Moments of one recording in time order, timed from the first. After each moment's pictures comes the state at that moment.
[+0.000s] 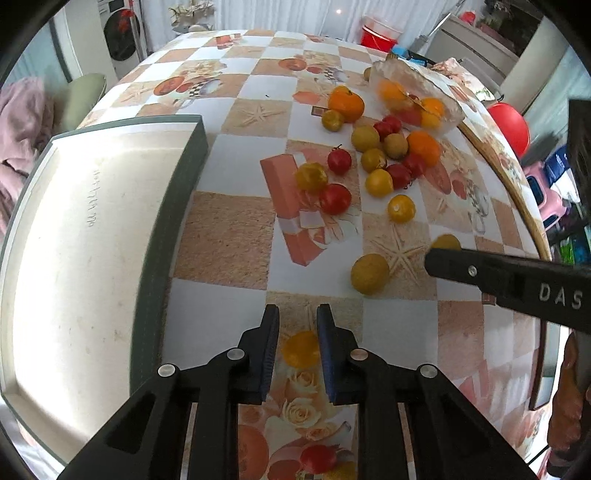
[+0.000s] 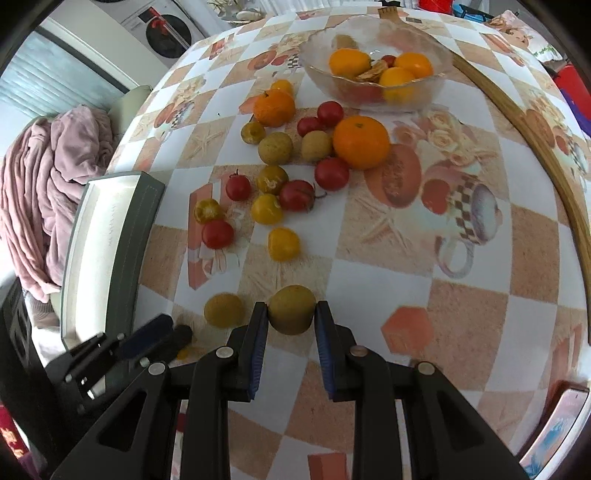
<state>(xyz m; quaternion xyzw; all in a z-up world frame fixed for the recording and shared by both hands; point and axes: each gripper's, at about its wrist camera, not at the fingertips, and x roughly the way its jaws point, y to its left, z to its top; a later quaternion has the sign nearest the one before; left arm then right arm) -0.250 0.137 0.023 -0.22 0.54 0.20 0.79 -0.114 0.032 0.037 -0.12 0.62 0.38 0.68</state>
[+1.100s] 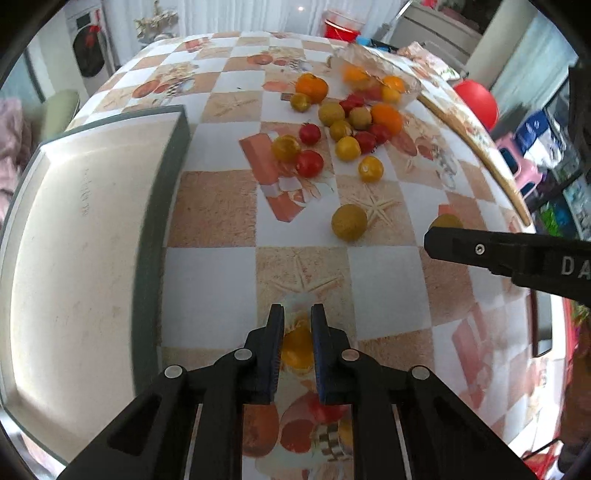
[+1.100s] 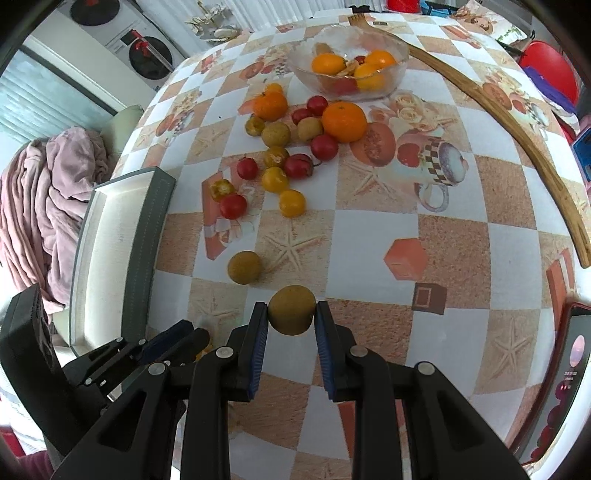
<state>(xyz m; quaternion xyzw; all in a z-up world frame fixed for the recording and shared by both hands) -0.277 0.126 0.027 -0.20 0.54 0.14 0.81 -0.157 0.015 0.057 -0.09 0.61 0.34 0.71</state>
